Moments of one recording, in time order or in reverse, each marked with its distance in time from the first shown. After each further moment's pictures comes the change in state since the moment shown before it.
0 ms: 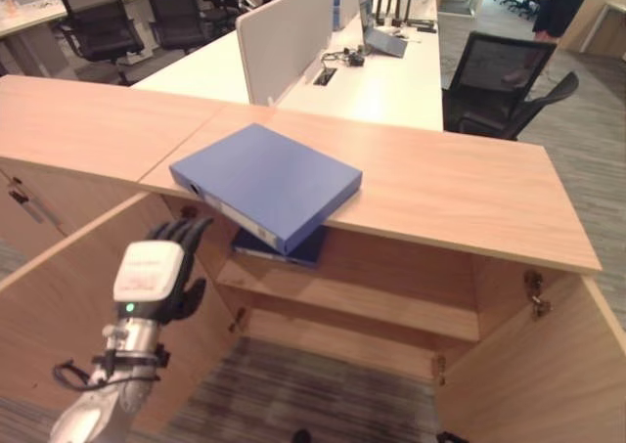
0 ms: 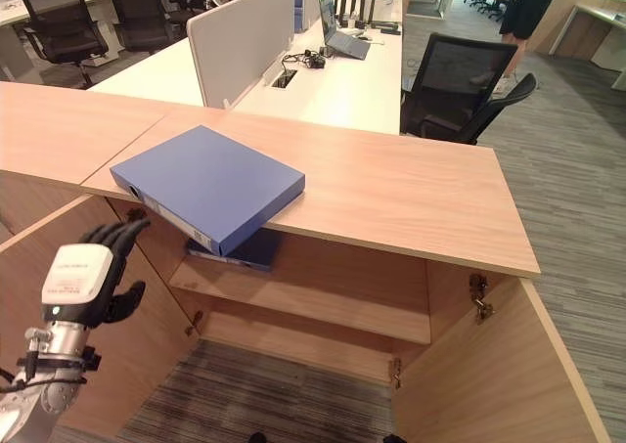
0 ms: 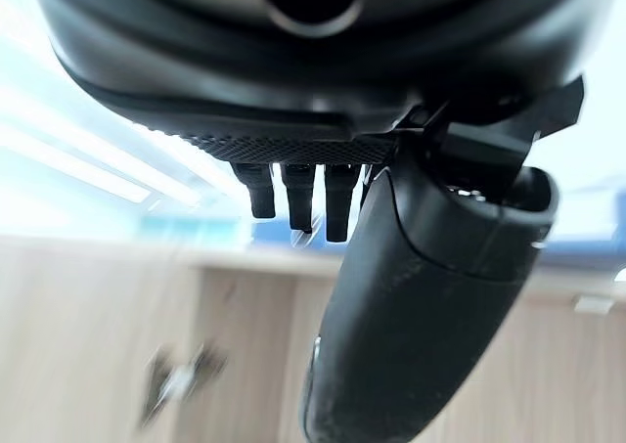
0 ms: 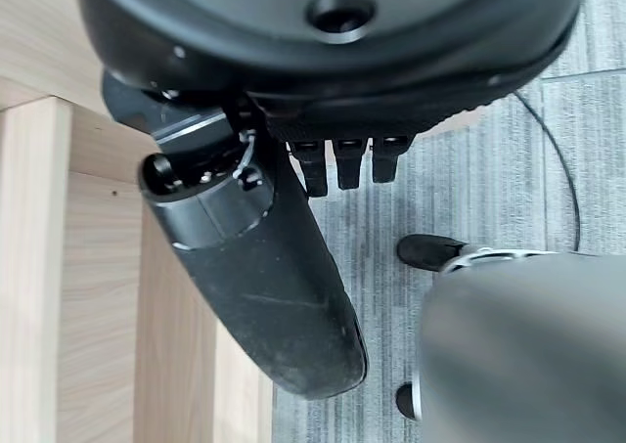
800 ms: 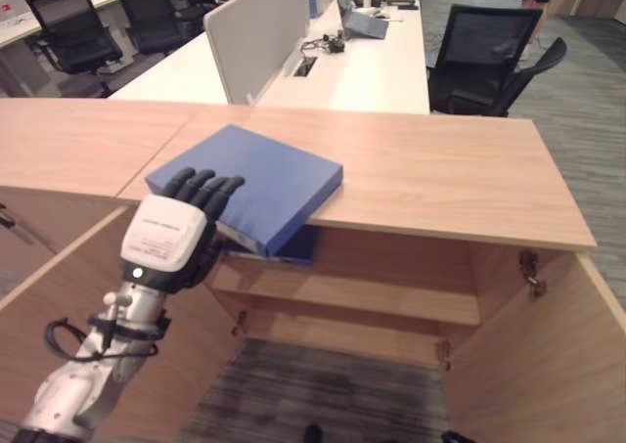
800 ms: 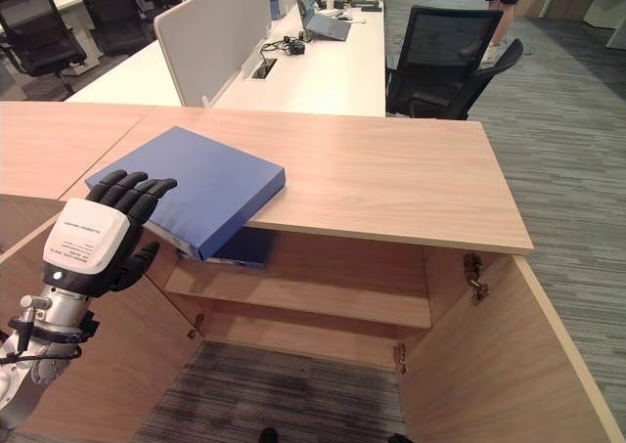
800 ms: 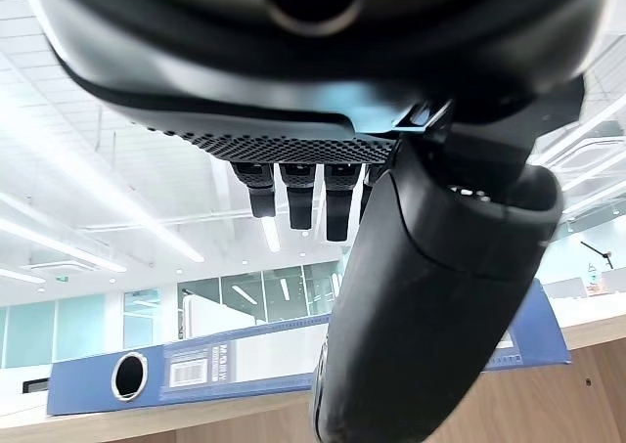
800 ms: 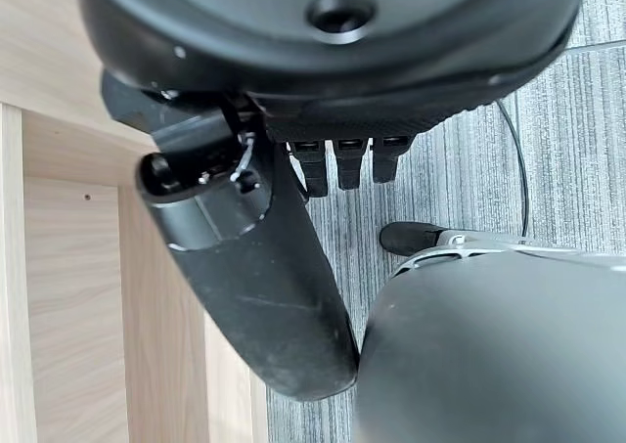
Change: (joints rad) left arm -0.071 0.101 0.002 -0.070 0.085 -0.046 0.010; right arm 0.010 -0.029 0.000 0.001 -0.002 -0.012 0.023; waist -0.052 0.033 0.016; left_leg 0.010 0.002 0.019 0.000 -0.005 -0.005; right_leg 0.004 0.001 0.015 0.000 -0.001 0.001
